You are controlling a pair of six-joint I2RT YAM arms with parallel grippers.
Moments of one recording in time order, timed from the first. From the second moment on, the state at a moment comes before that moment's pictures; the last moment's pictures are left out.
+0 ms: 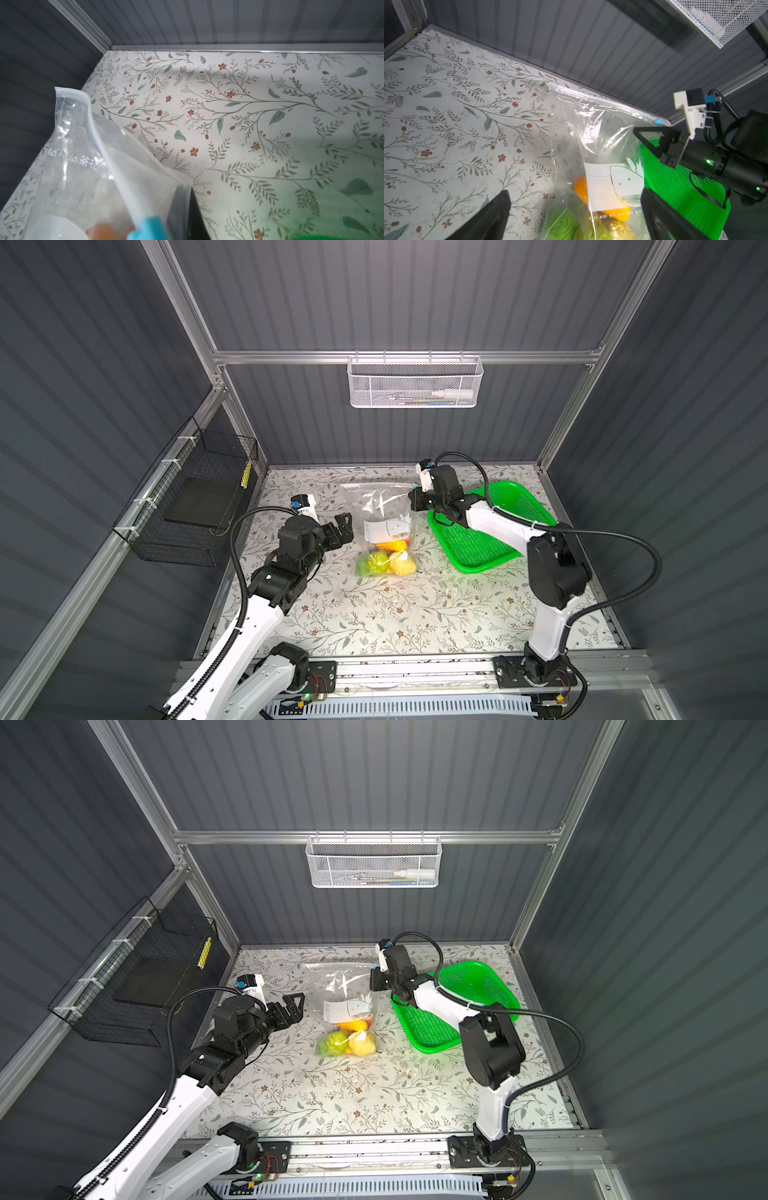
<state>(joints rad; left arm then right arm) -0.41 0.87 0.81 -0.34 -0.11 -0.54 0.54 1.97 1.50 -0.14 -0.12 0.30</state>
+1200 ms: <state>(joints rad) -0.32 1.00 0.63 -0.24 -0.65 -0.43 0.28 1.28 0.92 -0.23 0.13 0.06</state>
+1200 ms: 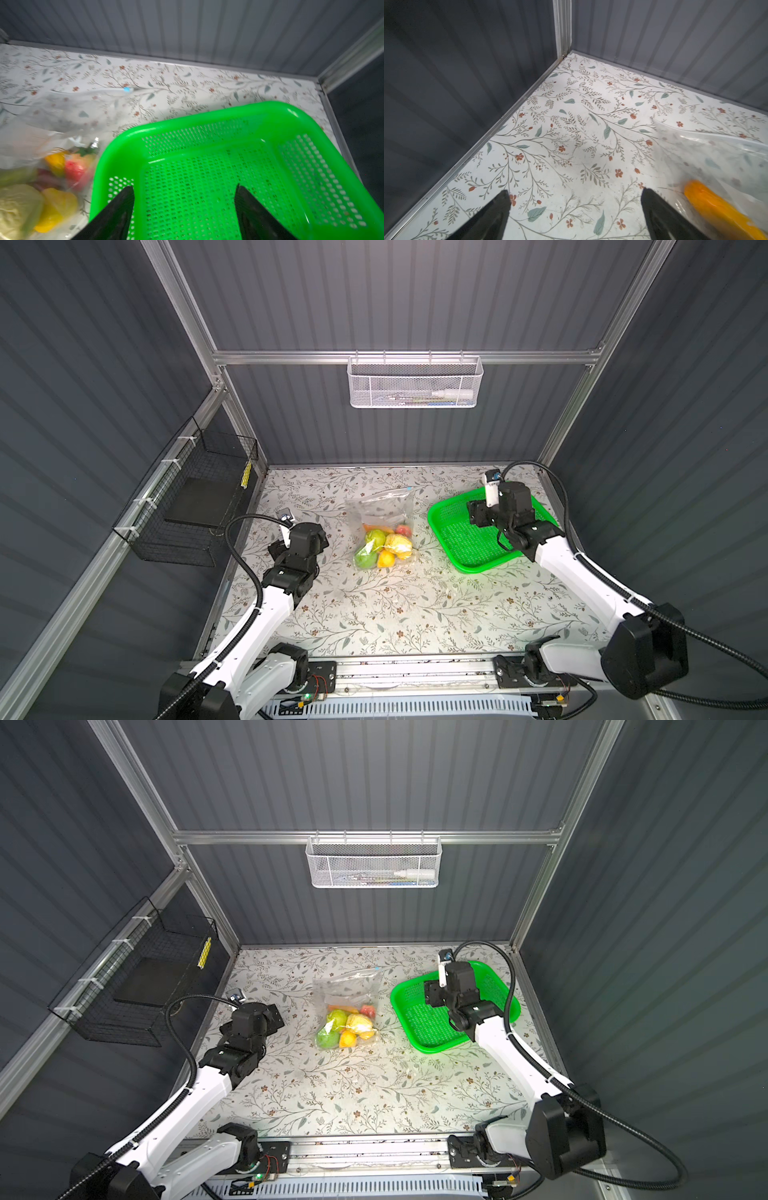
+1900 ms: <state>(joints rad) -0.26 1.25 0.48 0.16 -0.85 -0.31 0.08 1.40 0.61 0.15 0.15 -0.01</state>
